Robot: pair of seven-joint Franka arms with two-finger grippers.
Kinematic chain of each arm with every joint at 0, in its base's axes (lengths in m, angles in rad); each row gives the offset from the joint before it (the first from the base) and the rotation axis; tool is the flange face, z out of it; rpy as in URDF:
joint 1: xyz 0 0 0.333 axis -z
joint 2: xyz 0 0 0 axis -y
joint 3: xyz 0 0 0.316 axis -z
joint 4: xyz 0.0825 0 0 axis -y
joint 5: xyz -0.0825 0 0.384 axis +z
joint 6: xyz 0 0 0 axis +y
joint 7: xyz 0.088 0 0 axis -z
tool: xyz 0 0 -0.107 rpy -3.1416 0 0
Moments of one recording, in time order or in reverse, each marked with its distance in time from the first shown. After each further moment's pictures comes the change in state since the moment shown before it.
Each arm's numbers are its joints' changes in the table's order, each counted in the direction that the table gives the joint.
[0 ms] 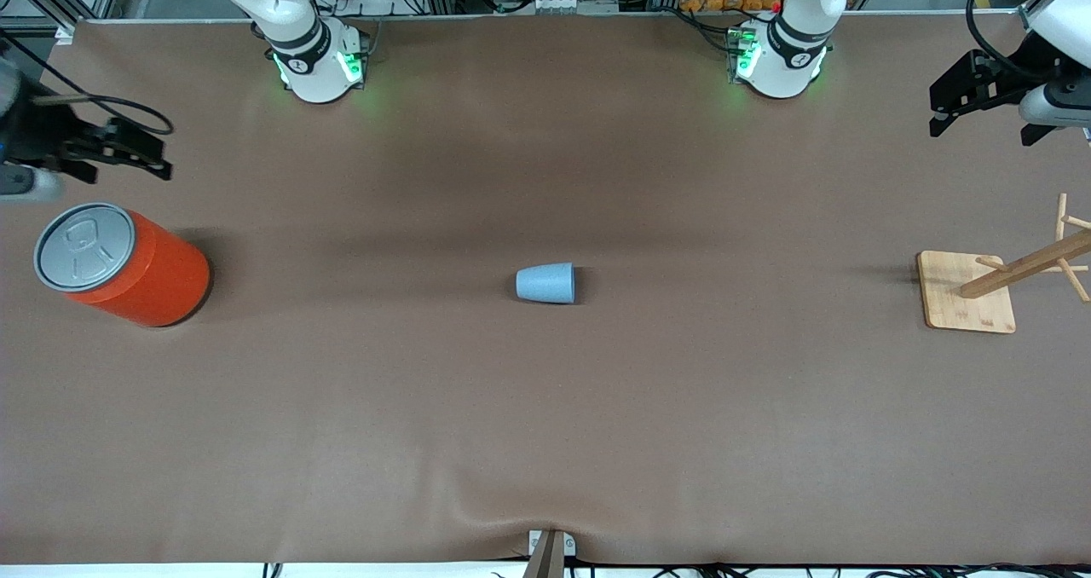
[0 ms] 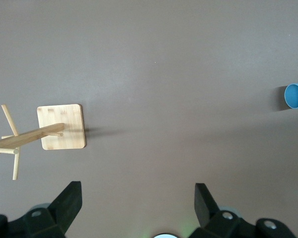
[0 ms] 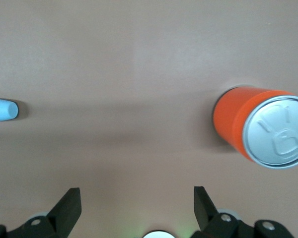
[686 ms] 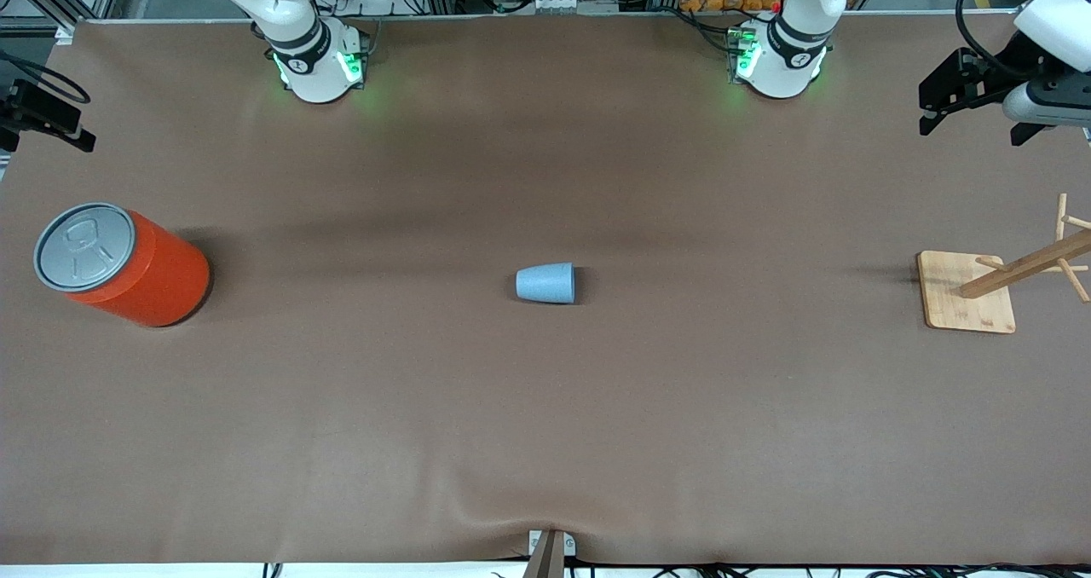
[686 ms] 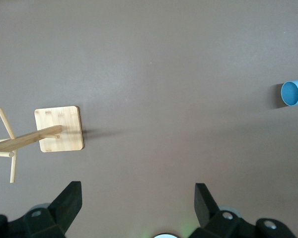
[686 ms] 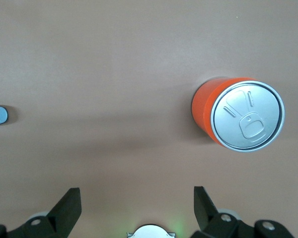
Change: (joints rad) left arm 0.000 0.000 0.021 0.000 0.000 0.000 0.000; right arm 0.038 0.049 0.068 -0.004 -0.003 0.037 -0.037
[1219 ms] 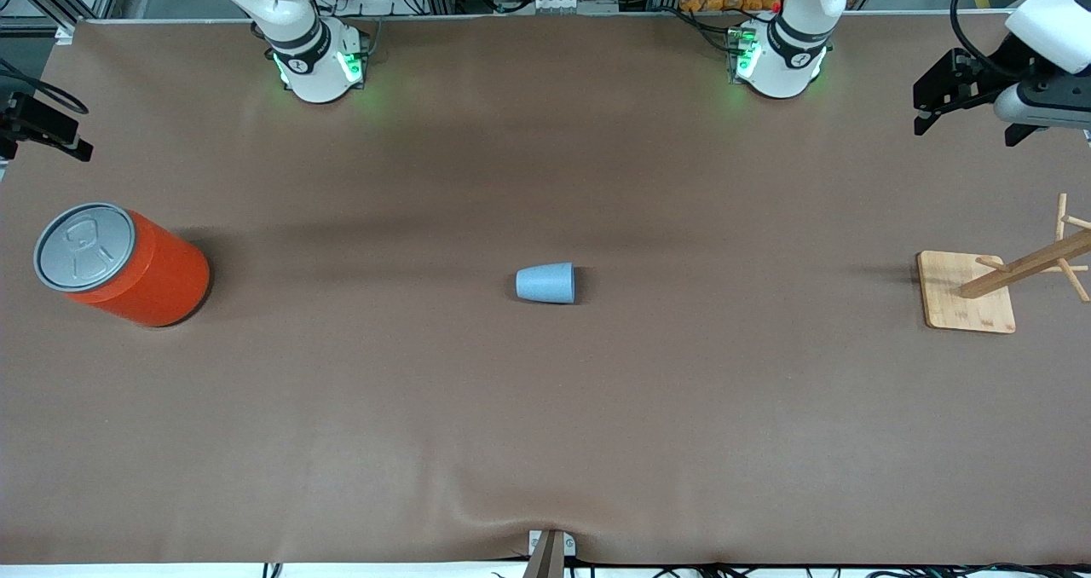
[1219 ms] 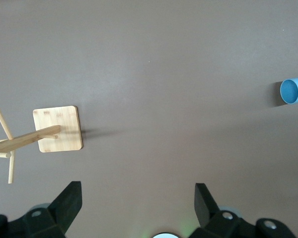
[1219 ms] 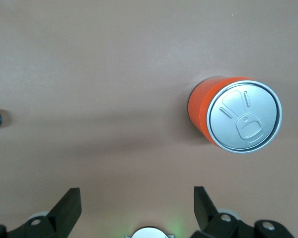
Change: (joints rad) left arm 0.000 -0.003 0.010 -0.007 0.000 0.000 0.000; right arm 0.011 -0.006 0.000 -0.028 -0.008 -0.027 0.000
